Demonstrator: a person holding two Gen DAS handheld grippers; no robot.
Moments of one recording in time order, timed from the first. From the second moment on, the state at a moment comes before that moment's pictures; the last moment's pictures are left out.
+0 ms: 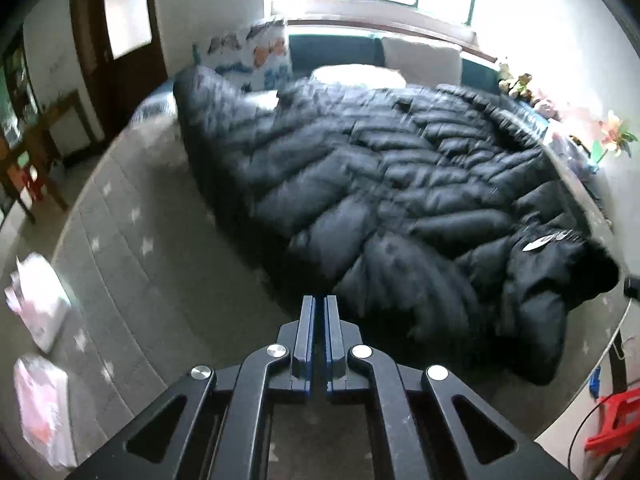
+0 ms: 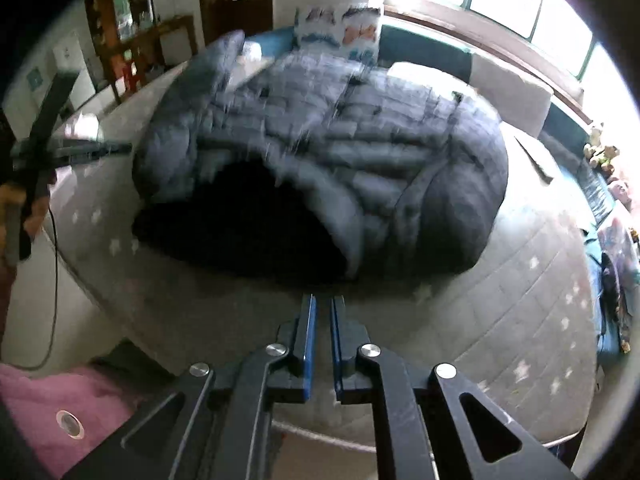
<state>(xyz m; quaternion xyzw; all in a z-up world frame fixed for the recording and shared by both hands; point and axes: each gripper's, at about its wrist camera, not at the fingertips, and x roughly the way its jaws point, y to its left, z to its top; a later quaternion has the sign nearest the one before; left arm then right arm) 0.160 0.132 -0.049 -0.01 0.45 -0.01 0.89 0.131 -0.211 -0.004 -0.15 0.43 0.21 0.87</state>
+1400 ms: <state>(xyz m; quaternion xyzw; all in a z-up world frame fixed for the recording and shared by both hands) 0.174 -0.051 -0.119 0.23 0.46 -0.18 0.84 0.153 -0.178 -0.086 -0.33 0.53 0.27 0.73</state>
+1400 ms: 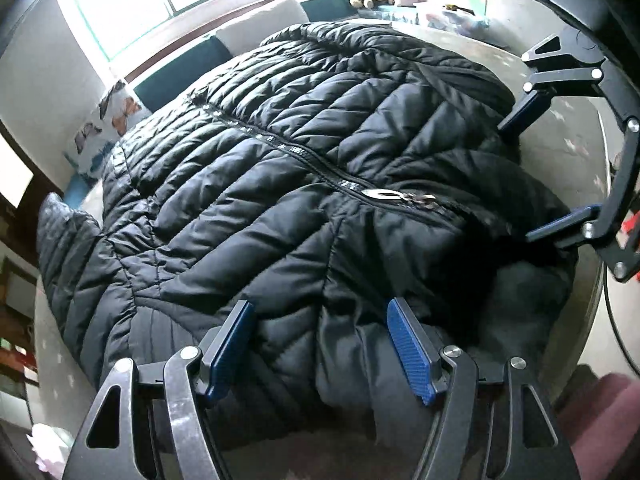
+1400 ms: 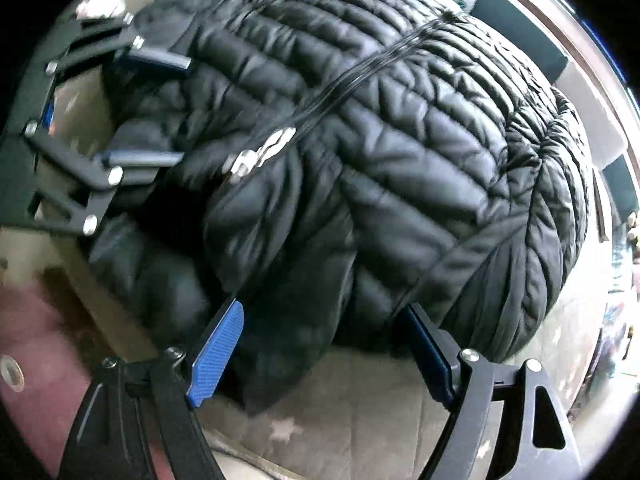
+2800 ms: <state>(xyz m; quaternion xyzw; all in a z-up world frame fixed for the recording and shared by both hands) 0.289 -0.070 -0.125 0.13 0.49 -0.23 0.83 0.541 -0.385 -0.067 0.21 0.48 0.16 0.84</state>
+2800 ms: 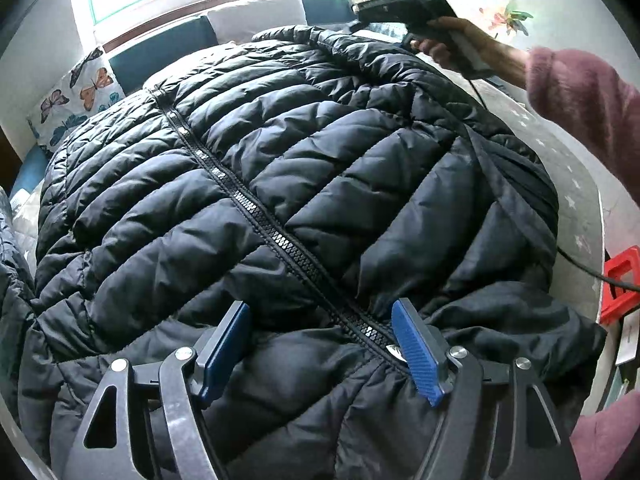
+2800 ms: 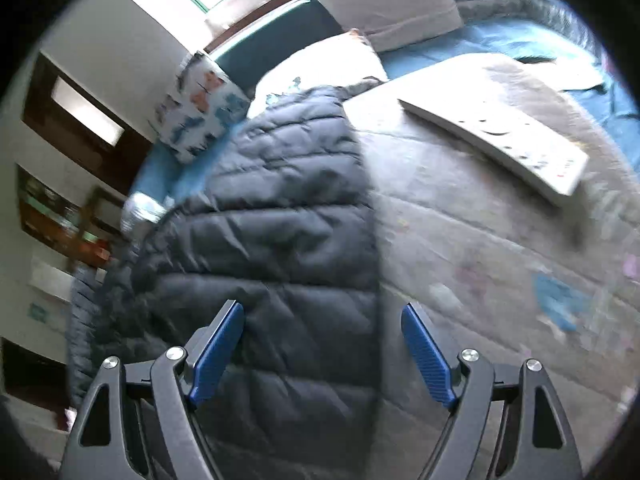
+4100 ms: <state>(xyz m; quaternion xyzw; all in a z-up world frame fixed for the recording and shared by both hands) 0.308 0.125 -0.021 0.01 0.43 -0.04 0.90 0.397 -0.383 0.029 0.02 0.43 0.07 0.90</state>
